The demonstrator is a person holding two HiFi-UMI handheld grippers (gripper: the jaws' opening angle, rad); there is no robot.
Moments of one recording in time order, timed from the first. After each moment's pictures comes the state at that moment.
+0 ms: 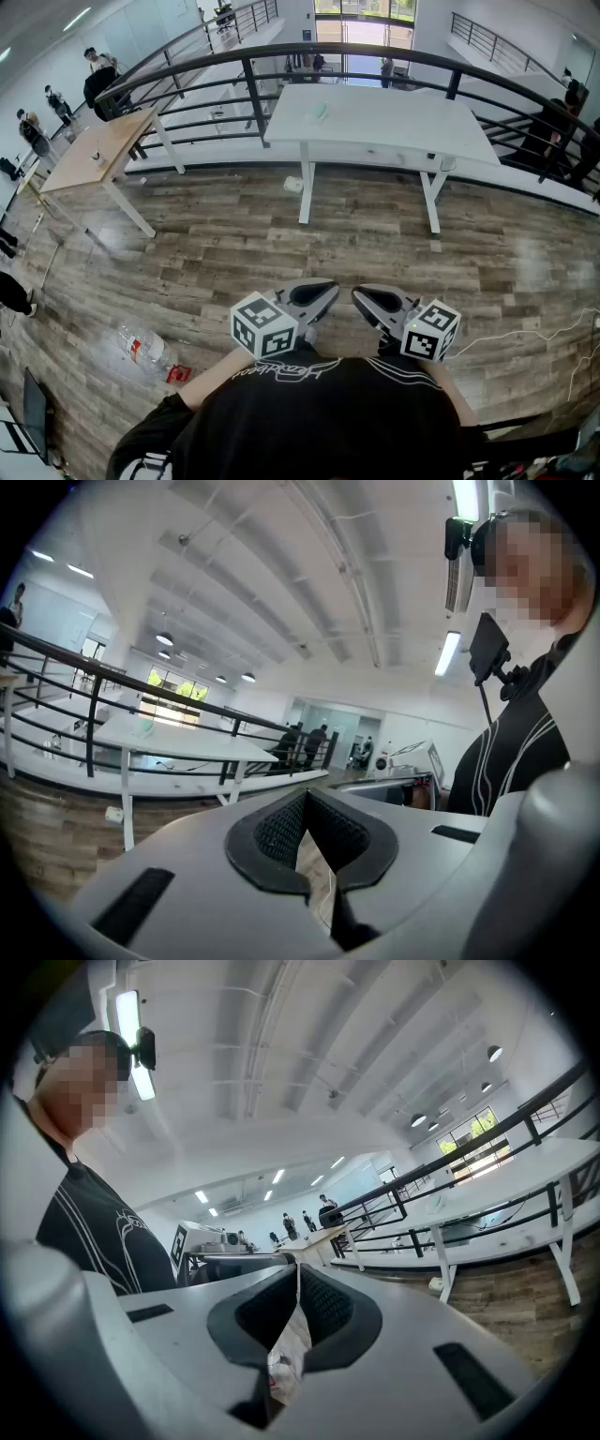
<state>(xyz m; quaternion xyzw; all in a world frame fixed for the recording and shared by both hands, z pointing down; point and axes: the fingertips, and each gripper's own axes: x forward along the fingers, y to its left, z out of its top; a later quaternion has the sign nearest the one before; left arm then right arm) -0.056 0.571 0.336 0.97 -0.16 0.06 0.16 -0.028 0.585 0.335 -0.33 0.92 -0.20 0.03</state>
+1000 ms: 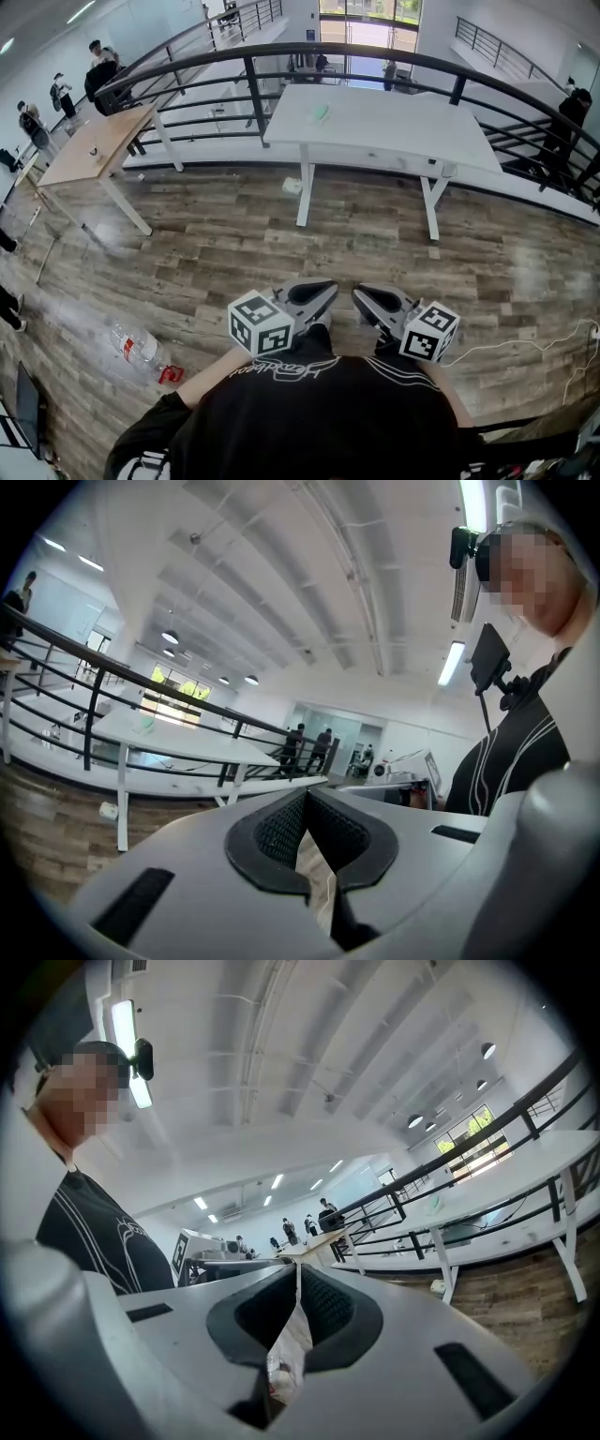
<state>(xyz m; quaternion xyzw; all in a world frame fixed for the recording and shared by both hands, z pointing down) -0.048 0.538 0.339 0.97 -0.17 0.04 0.18 -0.014 0.550 0.338 -0.33 0.92 -0.20 0.05</state>
